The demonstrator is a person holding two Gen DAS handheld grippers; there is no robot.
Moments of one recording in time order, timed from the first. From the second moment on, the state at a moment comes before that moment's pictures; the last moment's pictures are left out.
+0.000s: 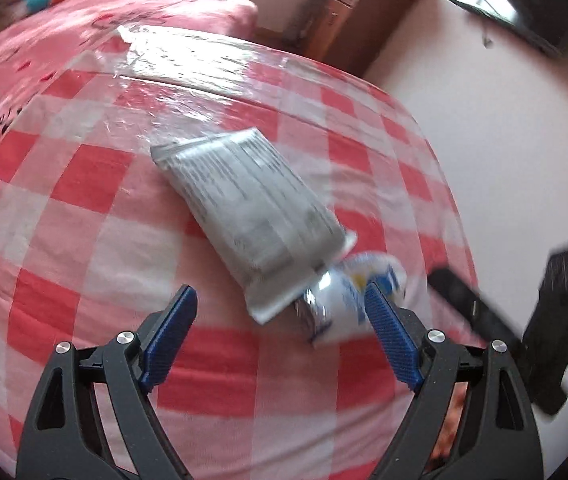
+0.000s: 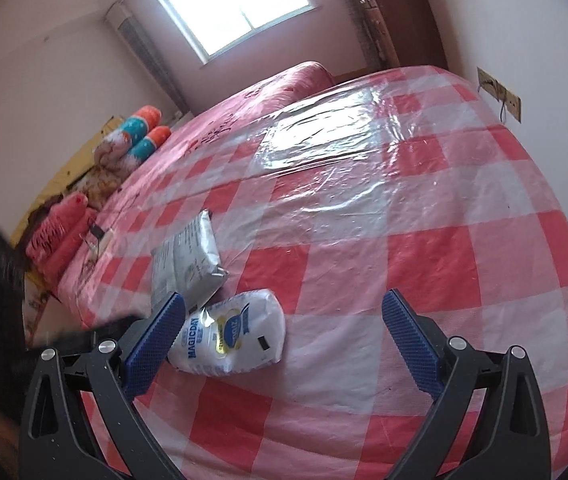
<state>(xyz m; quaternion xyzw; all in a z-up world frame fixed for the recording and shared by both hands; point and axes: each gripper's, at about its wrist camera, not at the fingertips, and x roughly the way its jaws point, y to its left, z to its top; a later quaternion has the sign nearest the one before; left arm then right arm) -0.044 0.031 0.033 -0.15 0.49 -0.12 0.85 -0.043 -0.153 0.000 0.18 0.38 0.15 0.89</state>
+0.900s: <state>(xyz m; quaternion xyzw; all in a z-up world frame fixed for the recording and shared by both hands) 0.041 -0.003 0.011 -0.06 0.50 -0.01 0.87 -0.042 -0.087 -0.010 0.06 0.41 0.21 0.89</state>
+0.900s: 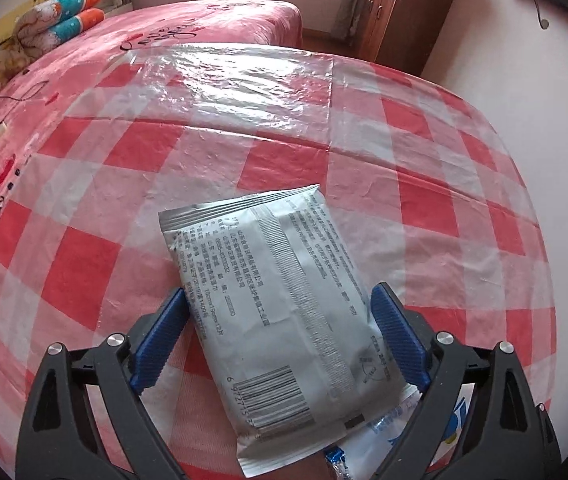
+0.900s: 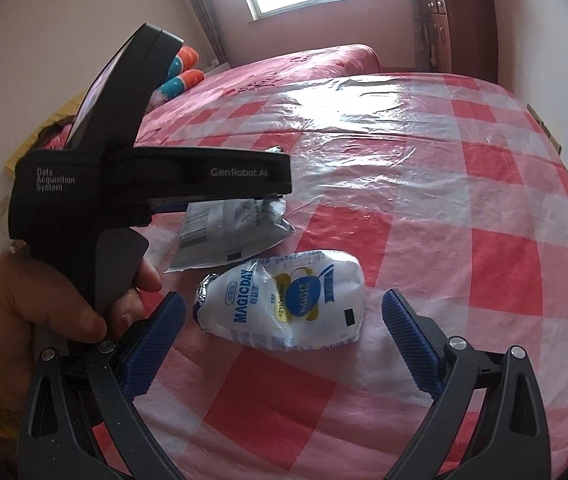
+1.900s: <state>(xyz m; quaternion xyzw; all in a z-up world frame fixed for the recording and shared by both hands) -0.007 0.045 0.030 -0.06 0.47 -0.03 0.88 -0.019 -0.070 -0.017 0.03 0.43 0.19 0.88</state>
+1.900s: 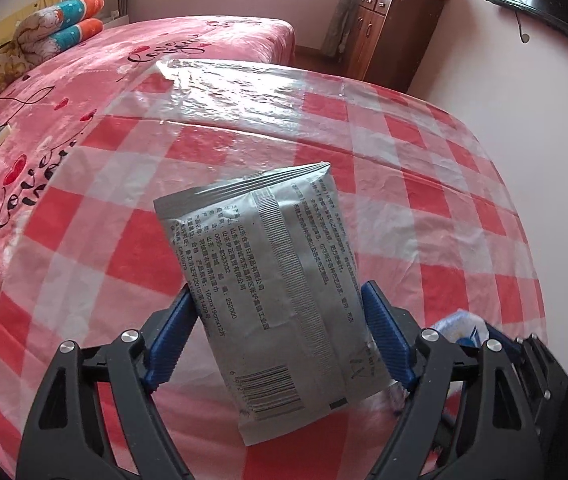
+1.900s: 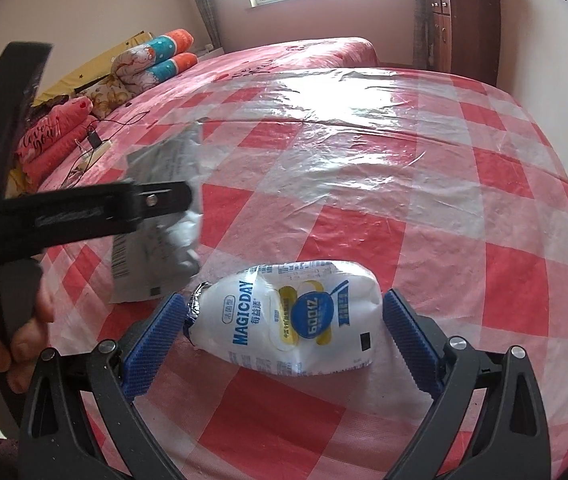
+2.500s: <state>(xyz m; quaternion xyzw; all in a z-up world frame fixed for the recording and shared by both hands) -0.040 0.075 0.026 -0.05 0.47 -0.06 0.88 -0.026 -0.048 -0.019 -0.03 0.43 0.20 0.88</state>
